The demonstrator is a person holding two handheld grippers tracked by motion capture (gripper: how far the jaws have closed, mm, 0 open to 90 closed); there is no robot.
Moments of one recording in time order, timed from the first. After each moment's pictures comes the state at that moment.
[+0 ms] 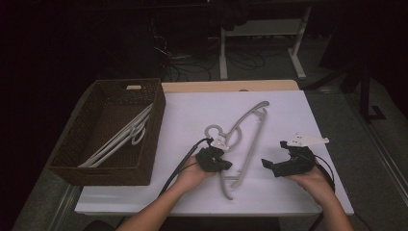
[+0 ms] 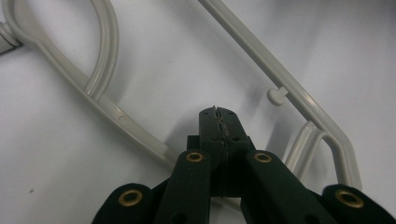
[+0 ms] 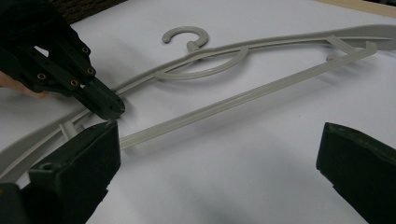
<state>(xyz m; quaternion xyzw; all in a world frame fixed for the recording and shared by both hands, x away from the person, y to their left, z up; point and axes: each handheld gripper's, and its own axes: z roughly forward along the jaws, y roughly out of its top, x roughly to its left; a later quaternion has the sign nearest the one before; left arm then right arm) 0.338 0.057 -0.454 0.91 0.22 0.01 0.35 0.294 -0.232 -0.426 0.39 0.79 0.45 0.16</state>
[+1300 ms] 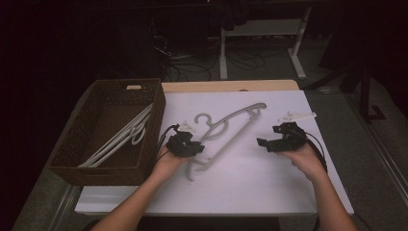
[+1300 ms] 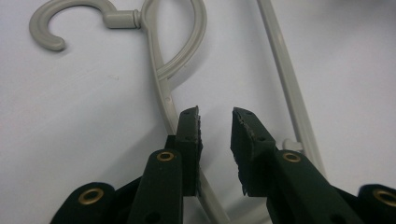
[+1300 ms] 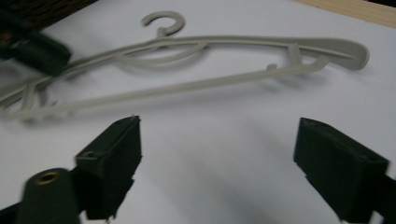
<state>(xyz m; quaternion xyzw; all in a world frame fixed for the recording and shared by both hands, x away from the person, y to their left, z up) 0.367 0.139 -0.435 0.86 0.34 0.08 0.37 0.363 -0.219 -0.407 0.42 0.80 0.41 0.14</state>
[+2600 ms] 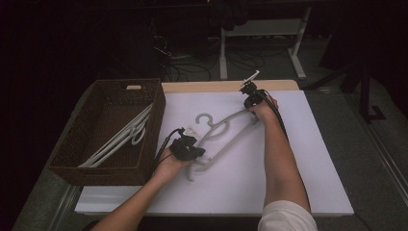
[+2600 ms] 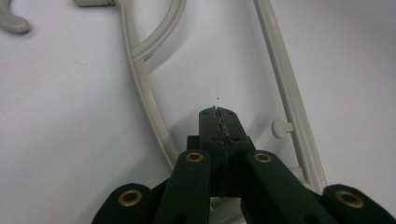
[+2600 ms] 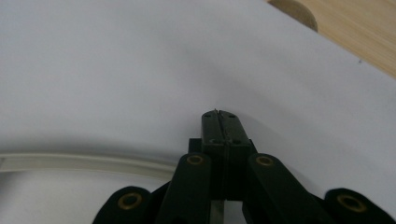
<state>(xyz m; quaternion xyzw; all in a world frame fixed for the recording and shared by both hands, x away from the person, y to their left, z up) 0.364 0.129 -0.444 0.88 0.31 0.07 0.34 0.562 -0.147 -0.441 0.48 0.84 0.19 0.16</state>
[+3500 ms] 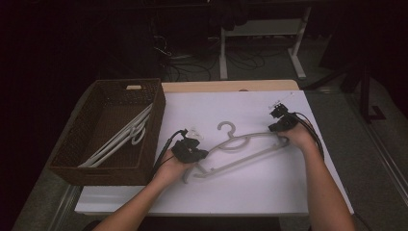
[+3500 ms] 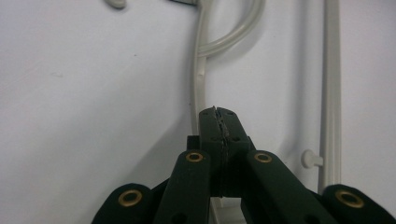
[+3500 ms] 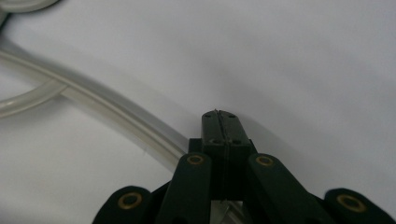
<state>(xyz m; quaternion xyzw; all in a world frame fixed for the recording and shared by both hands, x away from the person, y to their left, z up) 0.352 0.119 -0.438 0.89 0.29 0.06 0.34 0.445 -0.234 -0.439 0.46 0.86 0.22 0.12</state>
